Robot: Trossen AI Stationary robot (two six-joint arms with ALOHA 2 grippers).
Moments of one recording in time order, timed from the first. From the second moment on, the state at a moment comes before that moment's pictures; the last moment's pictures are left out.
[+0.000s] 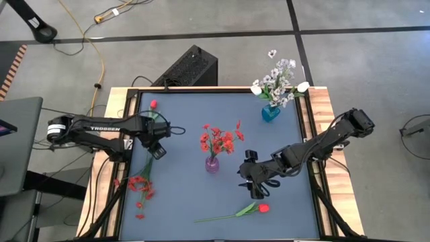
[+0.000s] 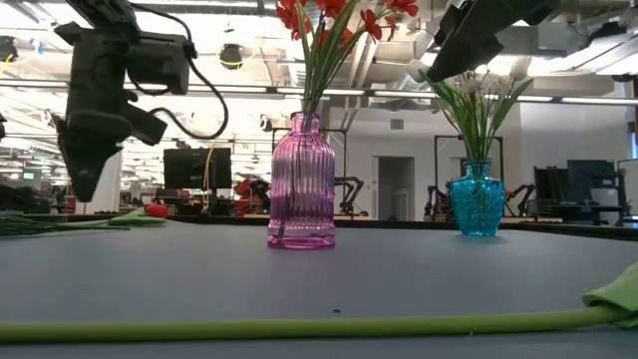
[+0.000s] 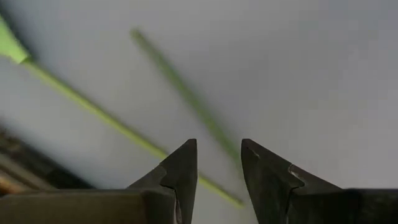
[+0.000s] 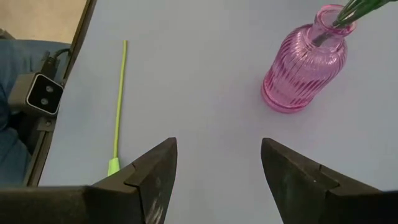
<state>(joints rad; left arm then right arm) 0.24 1.18 0.66 -1.01 -0.03 -0.51 0.44 1.46 1.06 -0.42 0.19 0.33</state>
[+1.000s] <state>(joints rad) 0.01 1.18 0.46 -0.82 0.02 -0.70 0.43 1.46 1.06 -0.40 0.19 0.29</state>
